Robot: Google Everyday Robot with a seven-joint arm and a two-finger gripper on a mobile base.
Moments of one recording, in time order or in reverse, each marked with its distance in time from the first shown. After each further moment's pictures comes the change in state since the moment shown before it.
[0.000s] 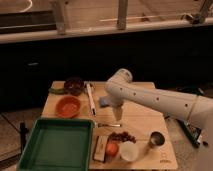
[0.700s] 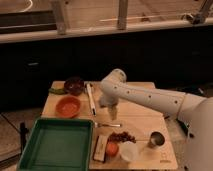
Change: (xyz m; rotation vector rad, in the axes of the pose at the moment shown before) arm -0.013 -0.016 0.020 -0.012 -0.032 -0.028
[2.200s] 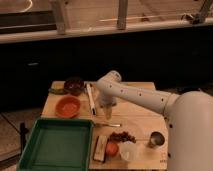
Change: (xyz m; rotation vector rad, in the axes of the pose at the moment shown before) arm -0.012 -0.028 0.051 -0.025 -0.079 -0.028
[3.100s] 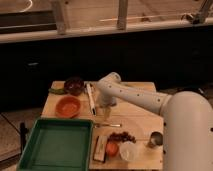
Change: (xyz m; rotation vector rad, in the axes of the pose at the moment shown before) arm 0.014 -0.007 0.003 0.016 0.002 0.004
